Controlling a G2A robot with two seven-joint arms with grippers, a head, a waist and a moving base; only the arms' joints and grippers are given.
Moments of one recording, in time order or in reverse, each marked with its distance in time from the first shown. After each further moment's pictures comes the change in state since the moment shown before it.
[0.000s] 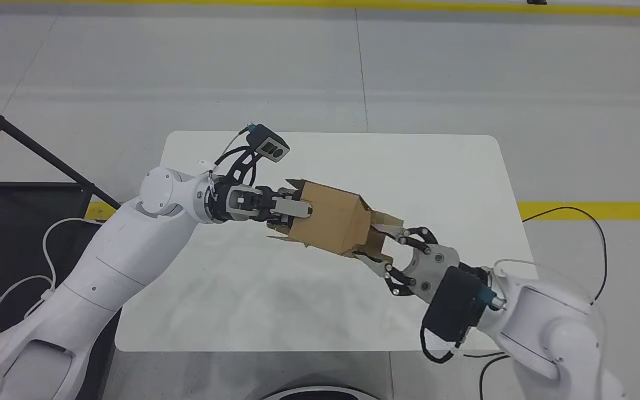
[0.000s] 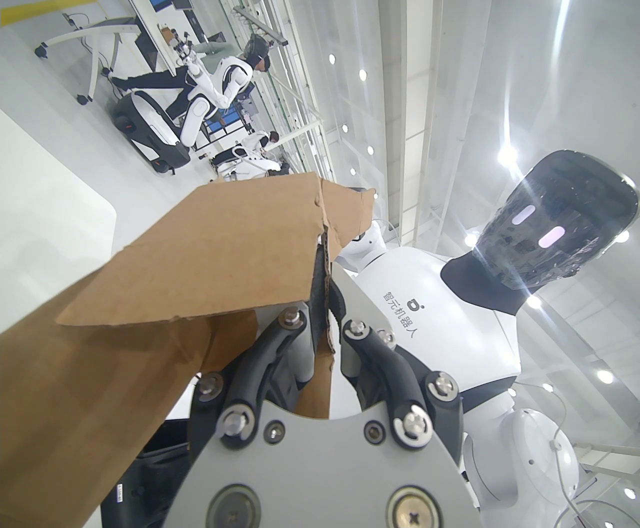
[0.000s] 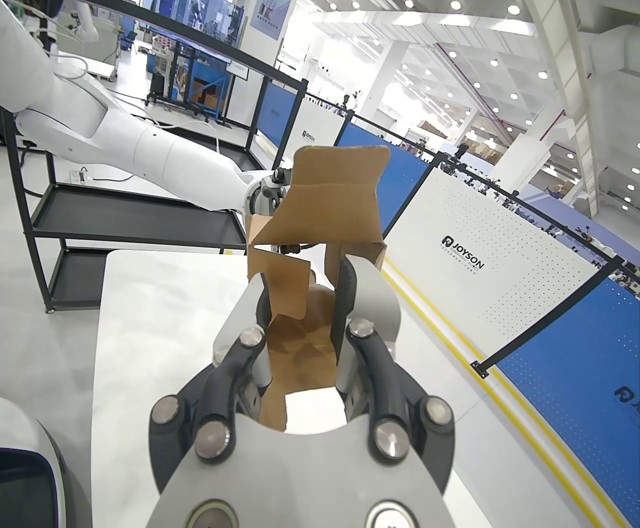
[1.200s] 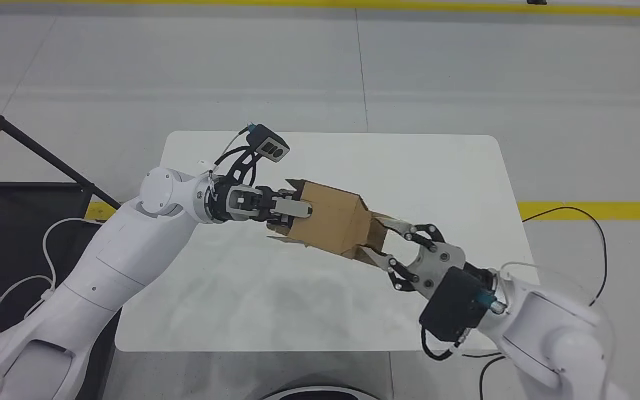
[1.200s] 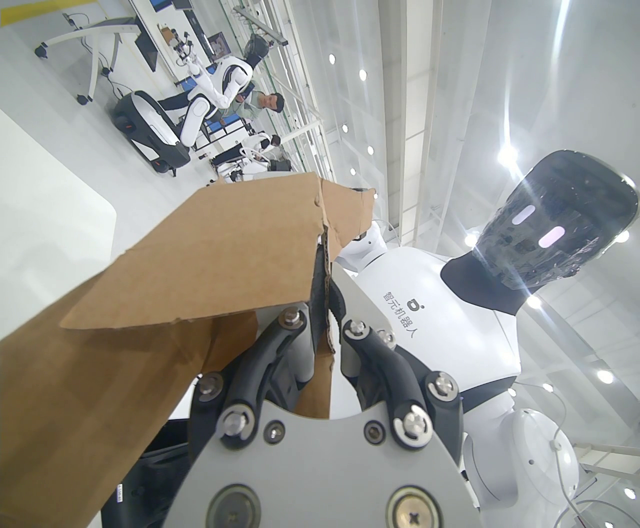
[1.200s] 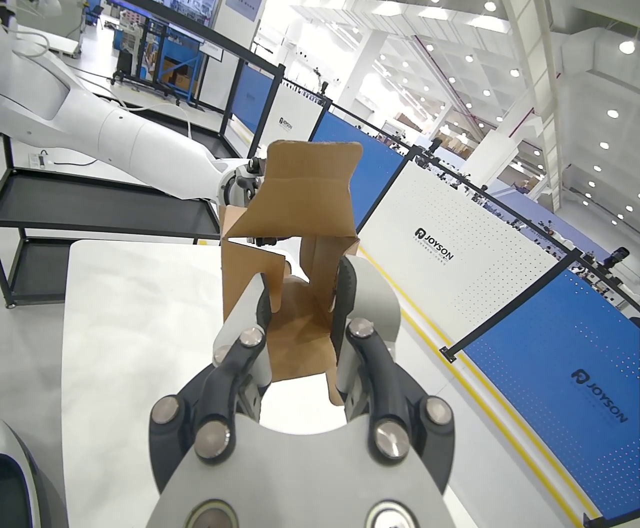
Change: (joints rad) left arm 0.000 0.000 0.000 0.000 0.000 0.000 0.000; right arm -0.025 0.006 0.009 -0.044 -0.073 0.066 0.003
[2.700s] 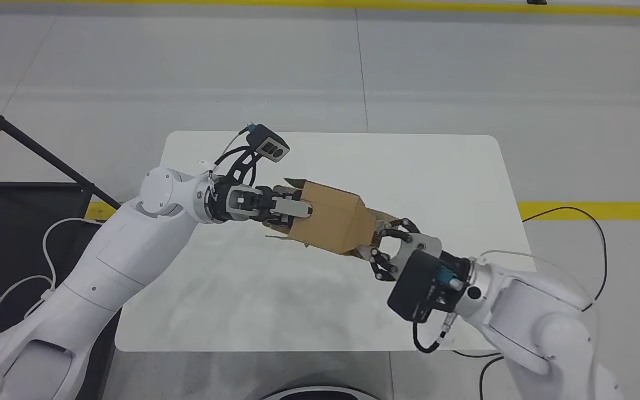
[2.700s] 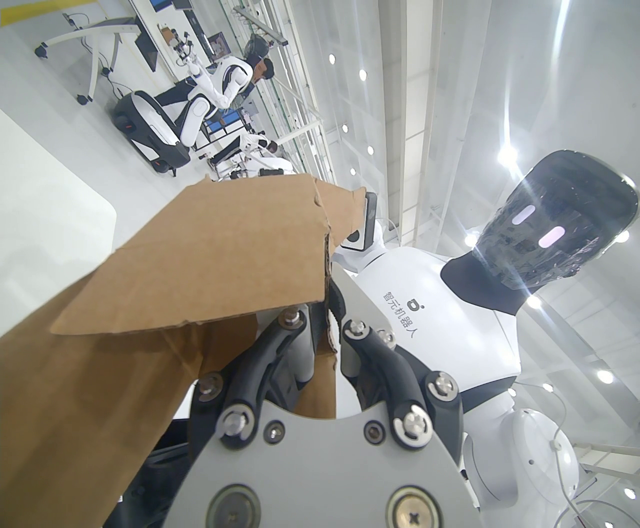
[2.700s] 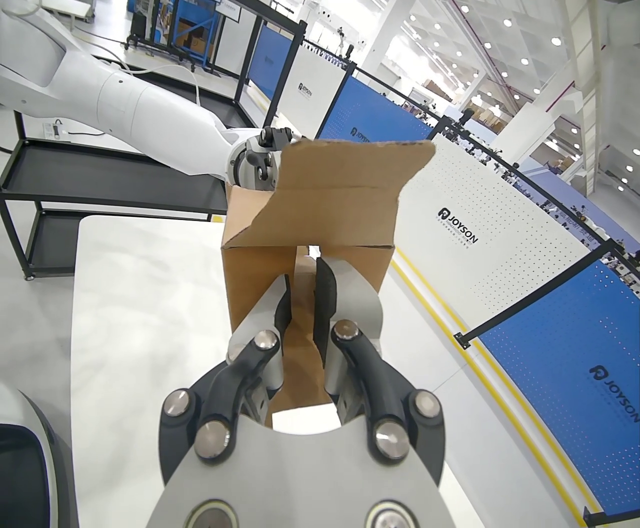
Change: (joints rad) left arm 0.000 0.000 0.000 0.000 0.000 0.000 0.000; right arm 0.121 -0.002 -0.099 0.031 0.068 -0.002 0.197
